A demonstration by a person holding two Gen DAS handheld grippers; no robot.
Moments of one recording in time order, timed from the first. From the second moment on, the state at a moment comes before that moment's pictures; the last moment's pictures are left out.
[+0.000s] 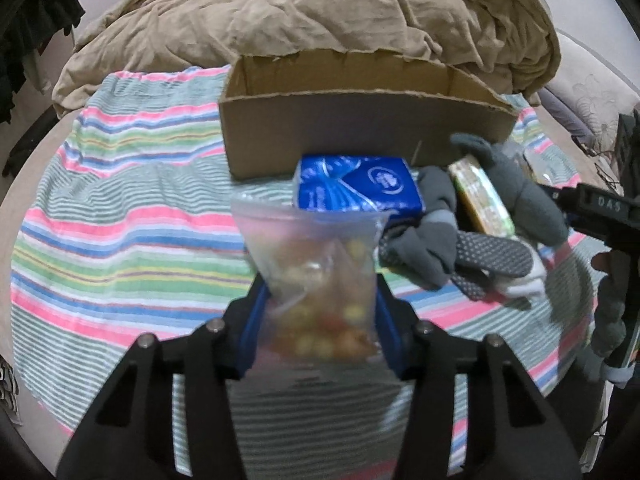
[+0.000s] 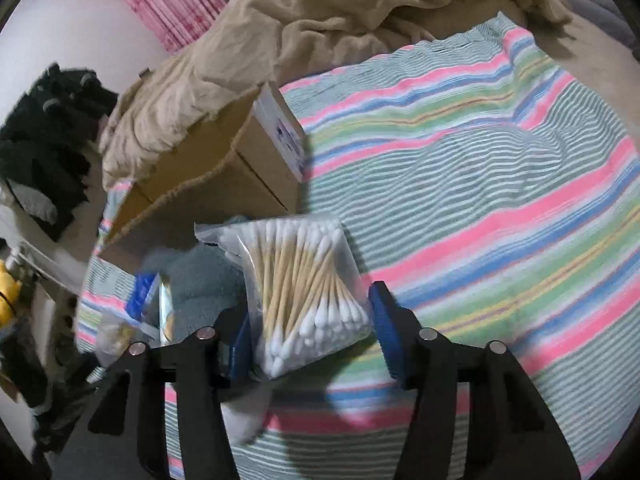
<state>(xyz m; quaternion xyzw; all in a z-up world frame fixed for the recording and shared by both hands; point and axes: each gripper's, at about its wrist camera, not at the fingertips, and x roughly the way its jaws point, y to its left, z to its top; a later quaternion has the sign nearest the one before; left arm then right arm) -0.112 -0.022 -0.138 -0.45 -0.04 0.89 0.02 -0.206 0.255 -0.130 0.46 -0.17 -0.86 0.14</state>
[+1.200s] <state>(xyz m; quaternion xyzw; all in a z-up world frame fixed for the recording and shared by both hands) -0.158 -0.021 -0.034 -0.34 -0.06 0.93 0.07 -0.224 0.197 -0.016 0.34 -0.07 -0.92 0.18</state>
